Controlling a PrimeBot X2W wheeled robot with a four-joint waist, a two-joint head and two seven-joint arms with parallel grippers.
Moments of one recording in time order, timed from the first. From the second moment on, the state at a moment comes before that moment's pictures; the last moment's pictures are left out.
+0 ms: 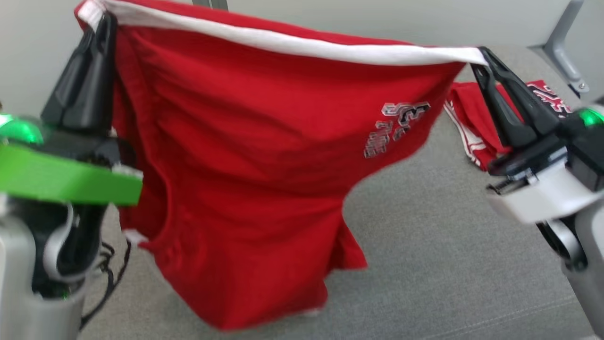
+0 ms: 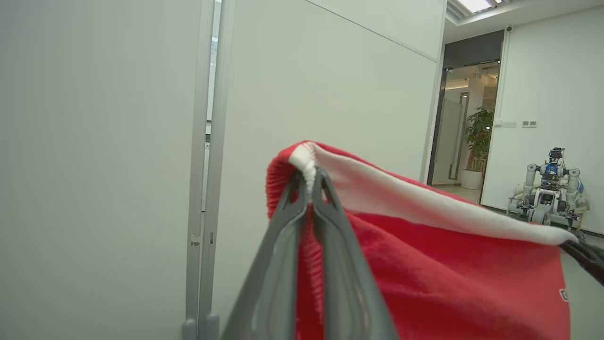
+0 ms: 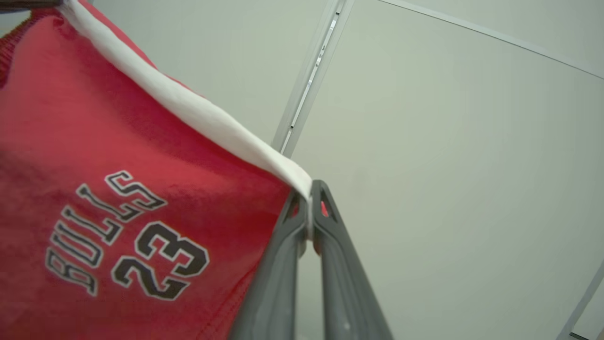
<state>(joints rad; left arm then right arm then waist) -0.46 0.37 -0.19 -0.40 -0.70 0.07 0.18 -0.40 -0.46 0.24 -0.32 0.19 0.13 -0.02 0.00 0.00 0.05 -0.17</state>
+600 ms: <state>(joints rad) -1.25 0.39 -0.24 0.42 -0.48 -0.02 -0.05 -1.21 -0.08 0.26 0.53 0.04 0.13 -0.25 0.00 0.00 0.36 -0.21</state>
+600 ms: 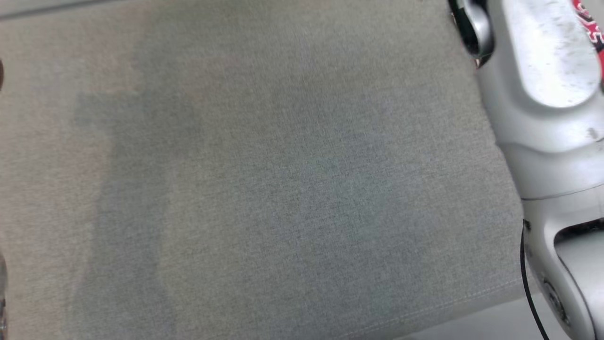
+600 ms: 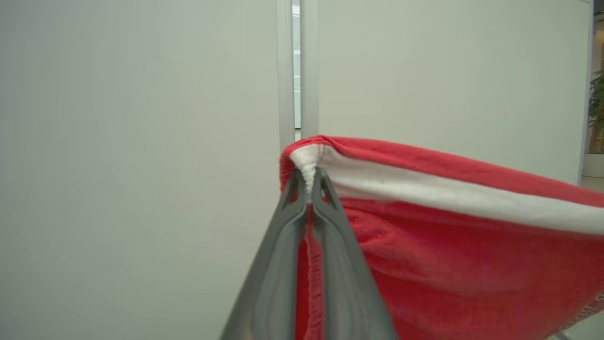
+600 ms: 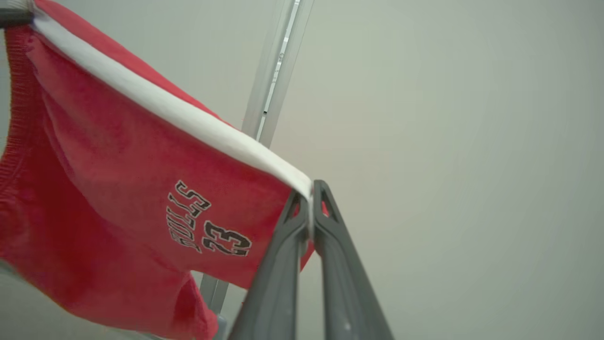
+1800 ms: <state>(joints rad) -0.11 0.09 -0.04 -0.05 -0.59 -0.13 -0.26 -0.21 -0.14 0.15 -0.05 0.13 0.13 -0.26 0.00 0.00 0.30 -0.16</state>
